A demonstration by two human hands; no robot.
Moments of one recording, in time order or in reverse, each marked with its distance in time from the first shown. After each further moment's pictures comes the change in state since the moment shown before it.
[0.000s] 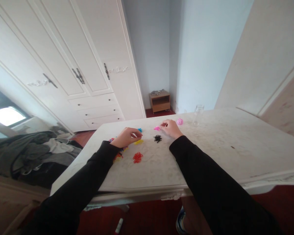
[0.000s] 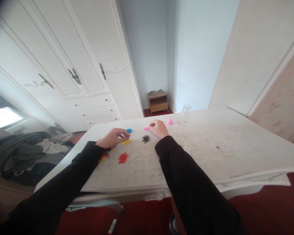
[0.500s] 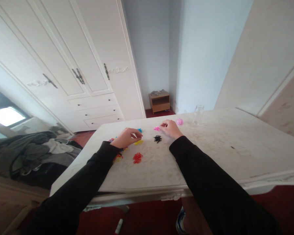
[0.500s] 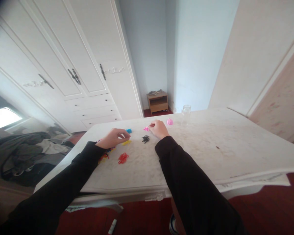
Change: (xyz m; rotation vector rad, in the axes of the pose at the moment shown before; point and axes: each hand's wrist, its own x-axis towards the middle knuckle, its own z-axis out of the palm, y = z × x) left_hand 0.000 0.005 0.000 0.008 -0.001 0.008; right_hand -0.001 0.000 0.000 0.005 -0.003 -0.006
